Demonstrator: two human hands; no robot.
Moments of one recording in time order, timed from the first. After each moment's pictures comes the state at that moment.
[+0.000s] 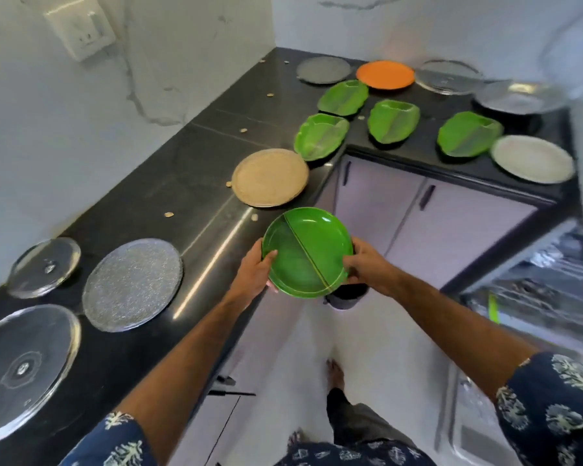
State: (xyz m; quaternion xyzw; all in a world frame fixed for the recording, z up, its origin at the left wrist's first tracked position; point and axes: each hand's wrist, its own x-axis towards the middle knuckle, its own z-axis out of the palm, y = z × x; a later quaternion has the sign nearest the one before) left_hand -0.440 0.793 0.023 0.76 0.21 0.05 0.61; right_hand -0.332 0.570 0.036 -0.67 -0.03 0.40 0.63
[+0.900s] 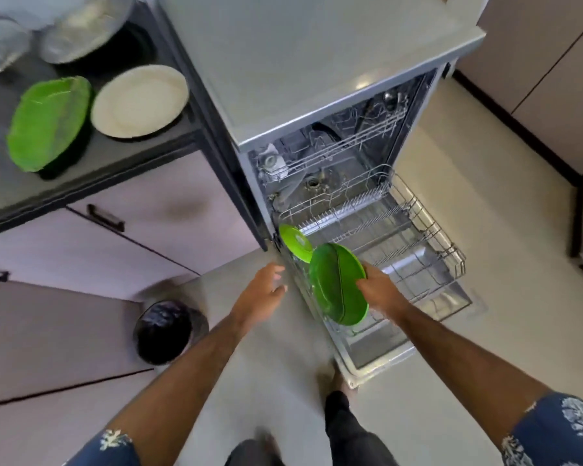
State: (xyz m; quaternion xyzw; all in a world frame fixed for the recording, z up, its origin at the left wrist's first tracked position) left_hand -0.219 0.253 -0.195 0.87 -0.17 -0.33 0.32; right_hand -0.333 0.028 -0.147 -0.75 0.37 0.17 0.52
